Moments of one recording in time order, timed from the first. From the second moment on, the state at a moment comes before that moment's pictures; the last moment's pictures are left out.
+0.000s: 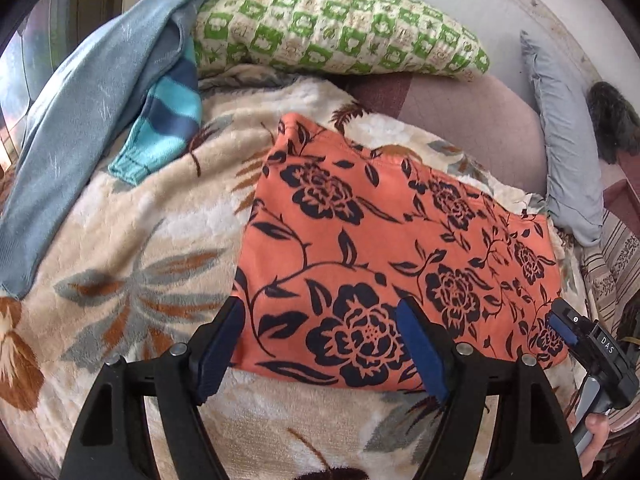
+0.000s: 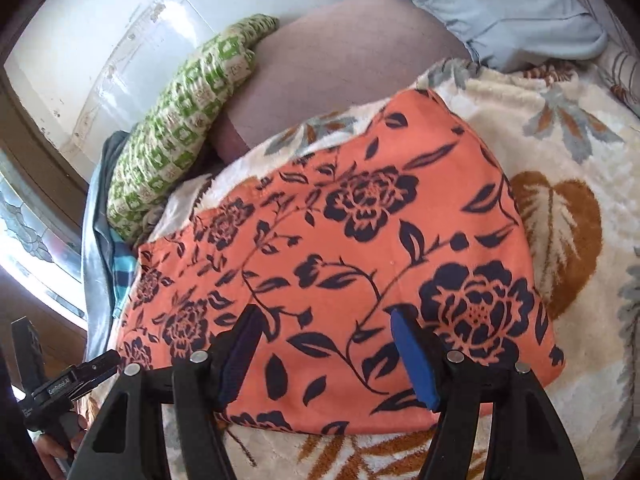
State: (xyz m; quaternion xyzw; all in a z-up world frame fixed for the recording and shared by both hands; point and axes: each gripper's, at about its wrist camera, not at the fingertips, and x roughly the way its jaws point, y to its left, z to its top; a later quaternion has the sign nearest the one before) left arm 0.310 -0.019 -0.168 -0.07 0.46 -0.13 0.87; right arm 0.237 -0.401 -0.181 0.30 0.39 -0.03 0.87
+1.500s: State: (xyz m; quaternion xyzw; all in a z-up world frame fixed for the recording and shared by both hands) left arm 0.300 0.015 -0.217 -0.35 0.49 -0.09 0.79; right arm 0.222 -0.419 -0.168 0.39 0.36 0.04 0.85
